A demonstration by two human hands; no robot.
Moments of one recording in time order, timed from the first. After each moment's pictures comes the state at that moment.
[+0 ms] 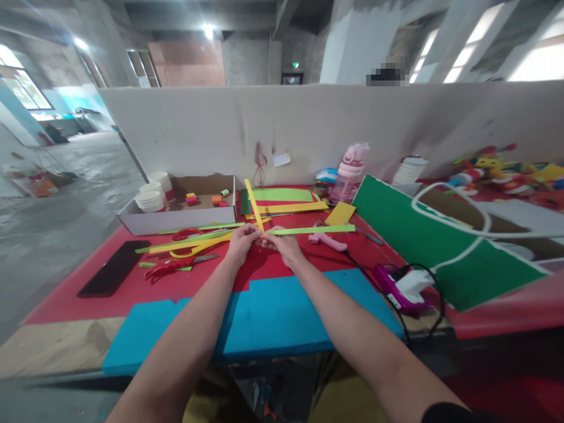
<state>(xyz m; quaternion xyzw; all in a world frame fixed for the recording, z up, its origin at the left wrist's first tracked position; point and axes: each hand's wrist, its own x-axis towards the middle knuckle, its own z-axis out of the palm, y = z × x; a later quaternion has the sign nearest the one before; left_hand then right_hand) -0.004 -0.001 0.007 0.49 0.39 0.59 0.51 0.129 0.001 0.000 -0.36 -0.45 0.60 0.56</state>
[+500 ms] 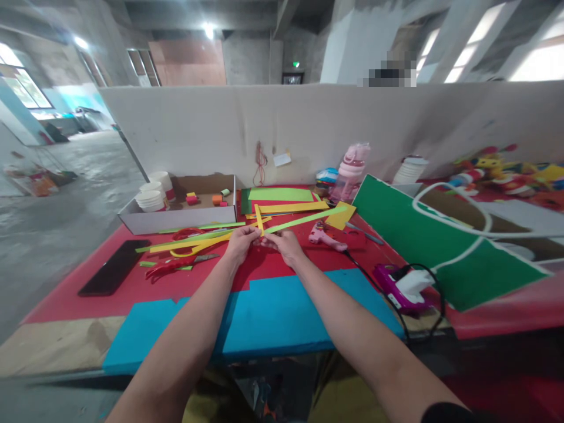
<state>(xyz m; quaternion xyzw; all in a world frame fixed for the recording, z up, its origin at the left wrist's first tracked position) -0.008 0.004 0.003 0.45 0.39 0.58 0.56 0.131 0.003 0.002 -0.35 -0.44 0.62 0.54</state>
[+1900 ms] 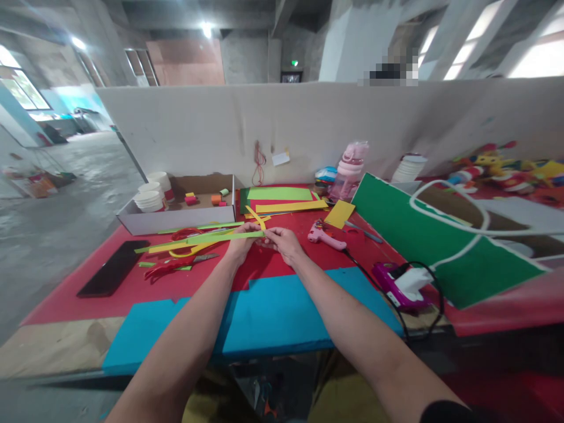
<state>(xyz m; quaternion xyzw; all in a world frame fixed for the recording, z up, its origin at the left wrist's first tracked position) -0.002 0.000 0.003 0.47 0.37 0.59 0.53 0.134 0.006 -0.001 -0.33 -0.42 0.67 0.52</state>
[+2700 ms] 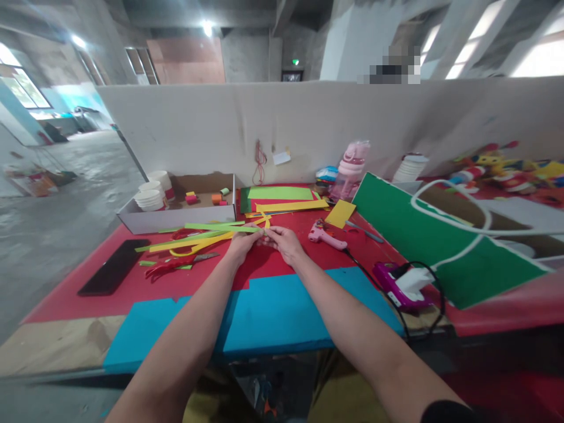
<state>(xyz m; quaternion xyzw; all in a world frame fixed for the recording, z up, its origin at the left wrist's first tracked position) -0.004 -0.001 0.000 0.50 0.39 0.56 0.54 0.133 0.007 -0.002 -0.33 -0.42 0.66 0.54</state>
